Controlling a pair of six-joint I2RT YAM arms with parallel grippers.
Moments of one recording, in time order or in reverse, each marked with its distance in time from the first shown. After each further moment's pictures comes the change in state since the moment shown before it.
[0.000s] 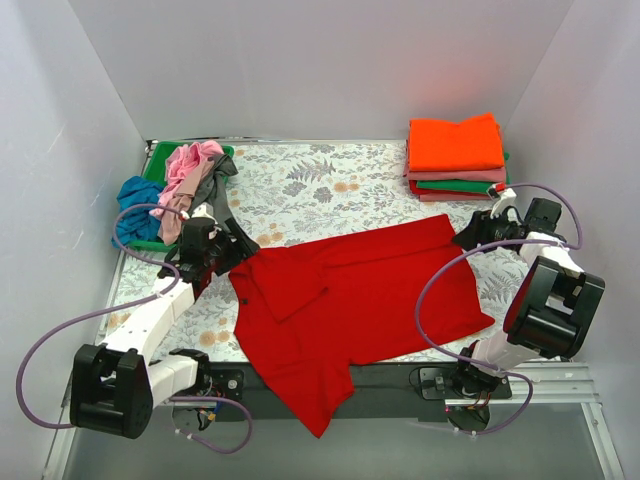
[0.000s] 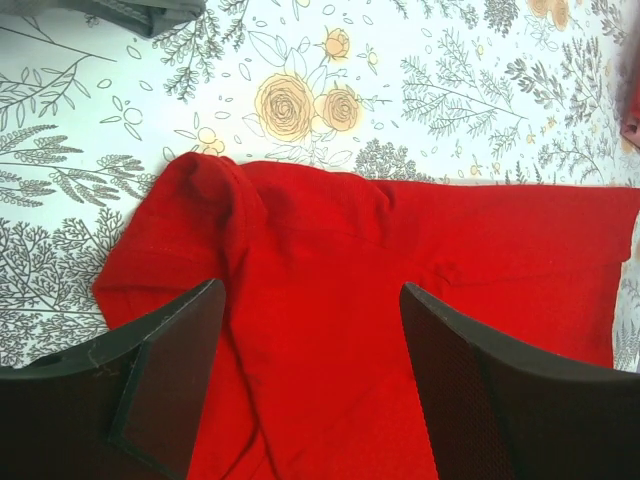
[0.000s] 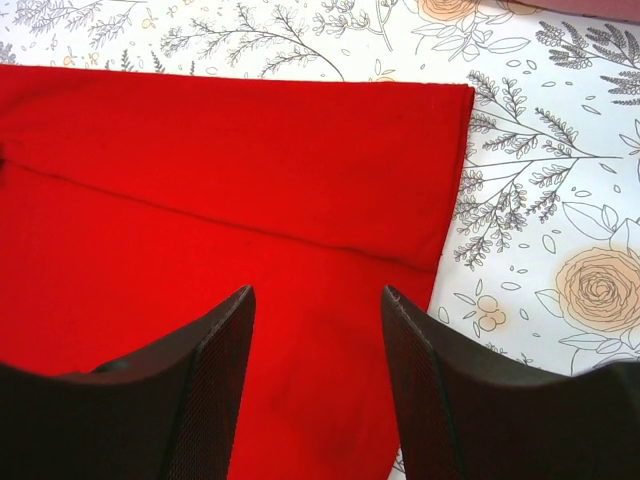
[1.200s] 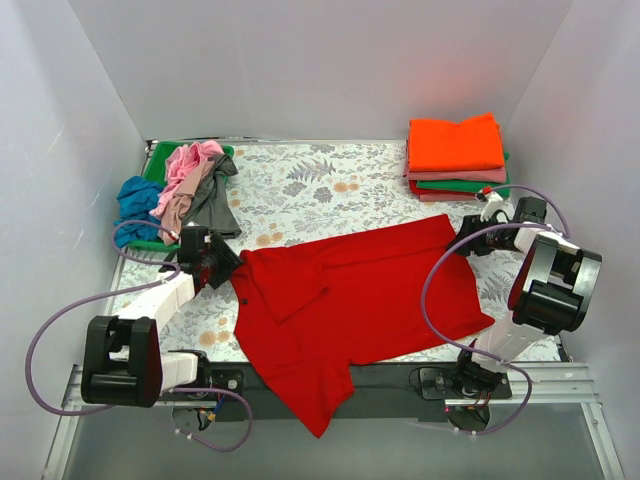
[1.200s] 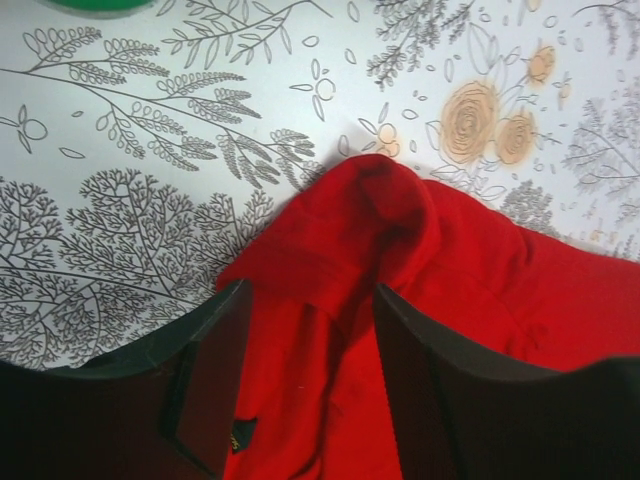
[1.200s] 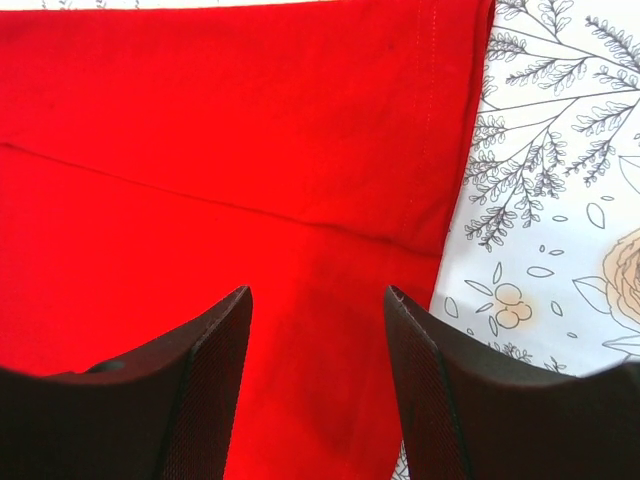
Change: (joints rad) left arm 0.127 0.137 -0.062 0.000 -0.025 -0.101; right arm 0.044 0.157 0.068 -0.094 0.083 -0.035
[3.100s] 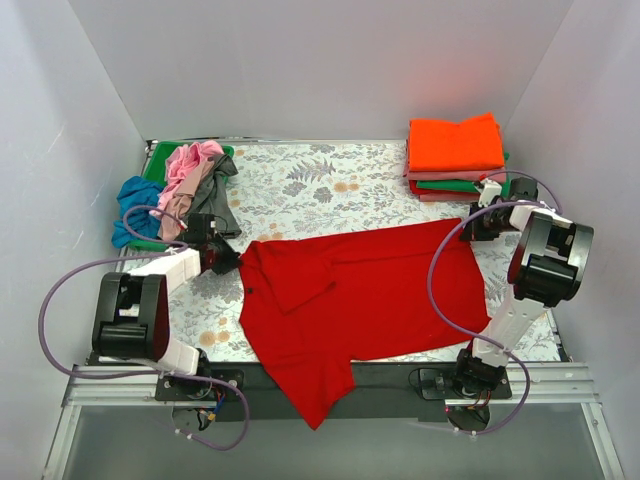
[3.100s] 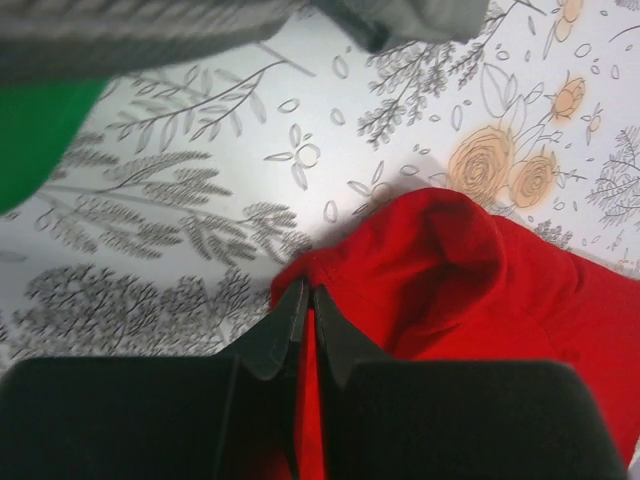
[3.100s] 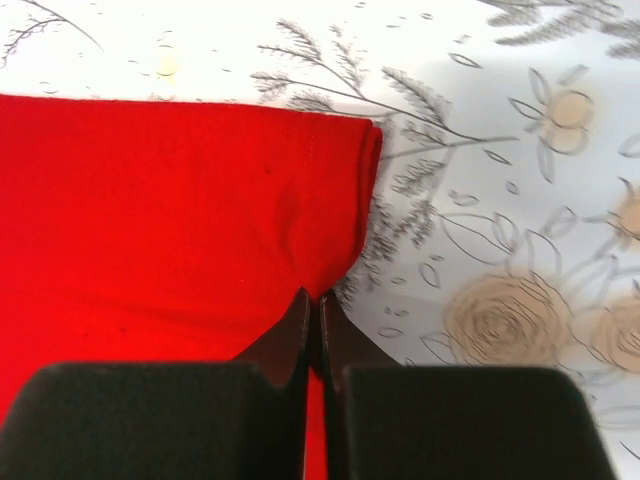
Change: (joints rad) left arm 0.006 0.222 0.117 0.005 0.008 0.038; right arm 0.064 0.226 0.251 -0.053 0.277 0.092
